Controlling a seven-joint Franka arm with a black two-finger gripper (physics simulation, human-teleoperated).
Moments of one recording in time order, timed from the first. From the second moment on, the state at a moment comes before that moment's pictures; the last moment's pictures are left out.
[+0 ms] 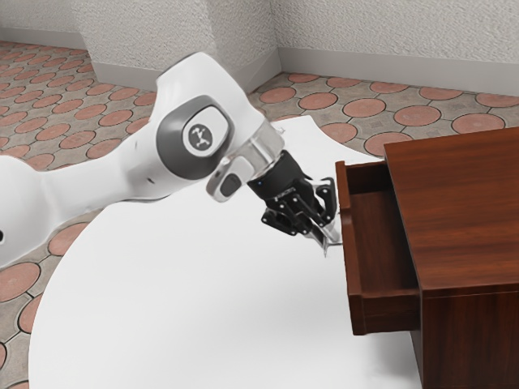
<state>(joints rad) 0.00 0.10 -0.06 -1.70 -0.50 2.00 2.87</state>
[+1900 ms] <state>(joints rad) -0.47 -0.20 0.53 -2.02 -0.44 2.11 2.90</state>
